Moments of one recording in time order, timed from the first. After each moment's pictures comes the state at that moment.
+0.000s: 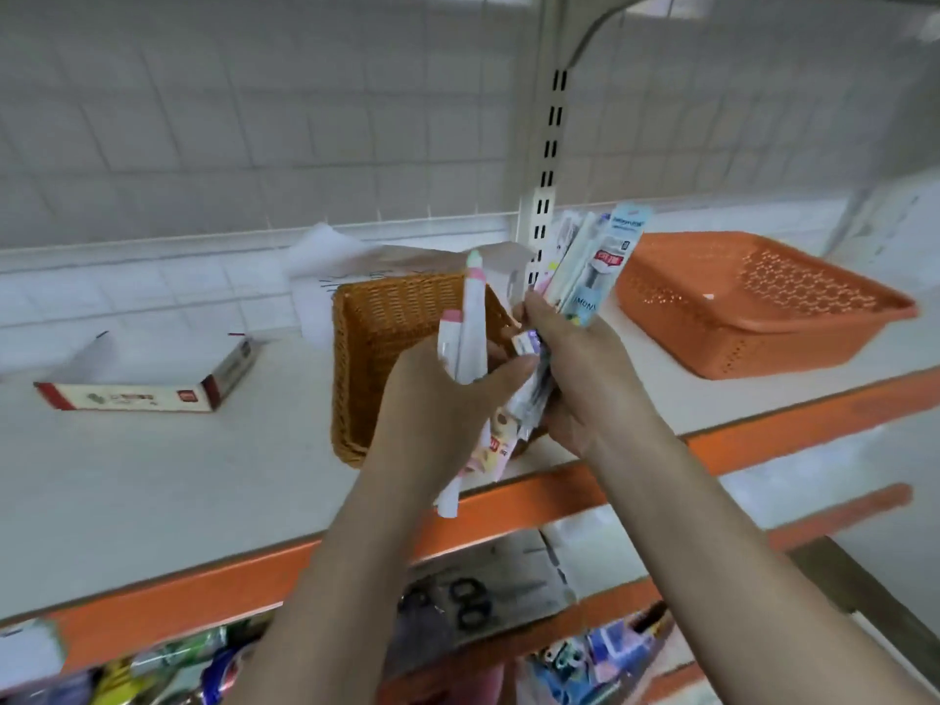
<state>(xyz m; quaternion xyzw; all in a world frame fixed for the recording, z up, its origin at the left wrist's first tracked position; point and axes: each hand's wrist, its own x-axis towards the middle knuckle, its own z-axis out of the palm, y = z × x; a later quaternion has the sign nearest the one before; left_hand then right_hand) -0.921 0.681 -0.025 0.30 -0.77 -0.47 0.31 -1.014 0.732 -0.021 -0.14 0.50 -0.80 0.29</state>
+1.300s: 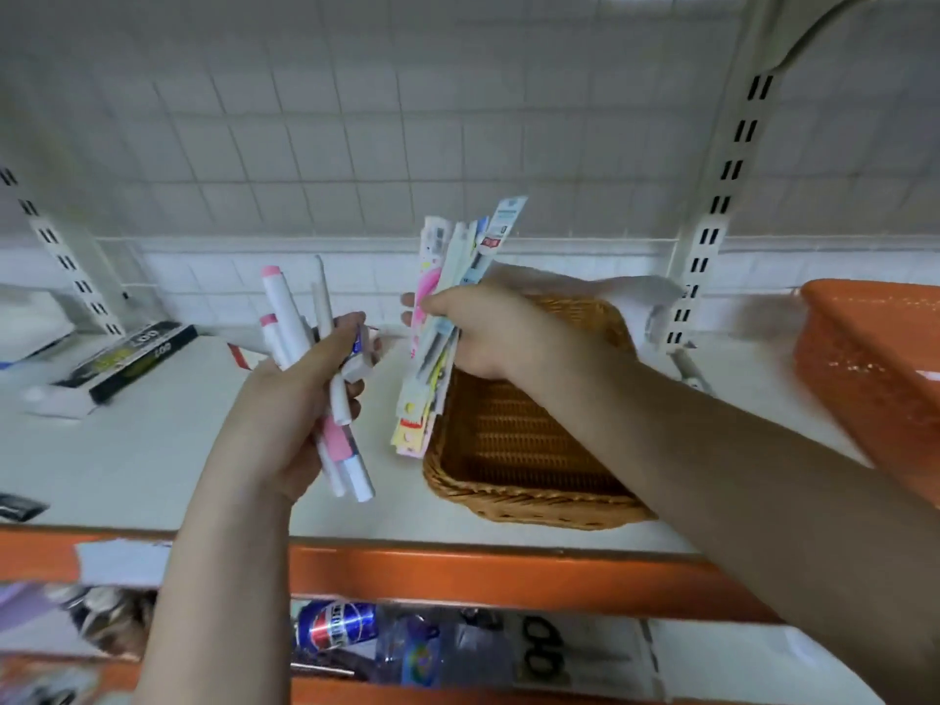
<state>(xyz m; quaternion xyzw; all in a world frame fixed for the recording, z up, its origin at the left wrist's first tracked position) -0.847 0.594 -0.021 0.41 -0.48 -0.61 0.47 -1.003 0.584 0.002 -0.31 0.55 -0.55 0.54</state>
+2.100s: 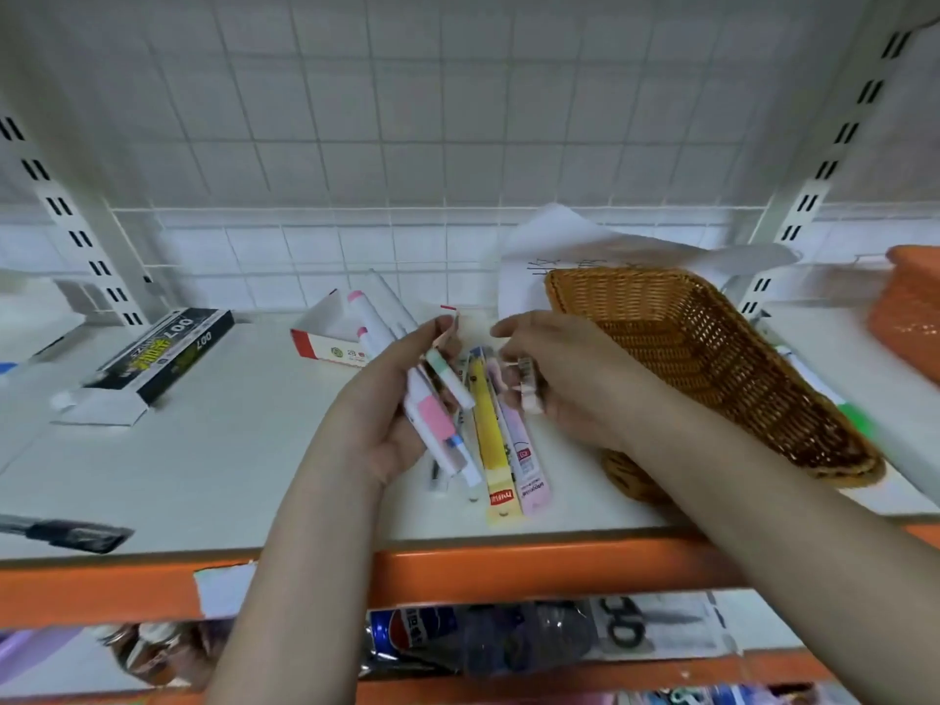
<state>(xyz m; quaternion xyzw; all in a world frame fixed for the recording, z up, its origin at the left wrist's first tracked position) -0.793 0.517 -0.049 0.29 -0.31 -0.85 0.33 -0.910 0.587 -0.023 -0.30 0.63 -0.55 0.46</state>
